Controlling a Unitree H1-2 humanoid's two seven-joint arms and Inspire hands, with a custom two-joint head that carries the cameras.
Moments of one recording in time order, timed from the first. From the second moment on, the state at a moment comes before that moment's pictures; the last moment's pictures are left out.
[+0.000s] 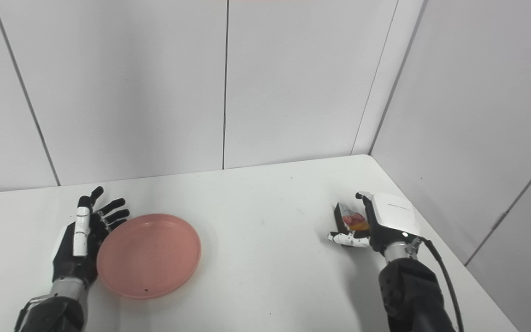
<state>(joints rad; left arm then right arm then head) -0.61 -0.04 0.05 0.62 -0.15 -0.15 -0.06 -0.26 -0.46 -0.14 -0.07 -1.04 0.41 0.29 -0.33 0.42</state>
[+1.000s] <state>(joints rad) -0.60 -0.04 0.05 0.61 -0.14 -0.13 -0.07 -0.28 -0.48 -0.04 0.13 -0.82 0.28 -0.17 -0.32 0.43</state>
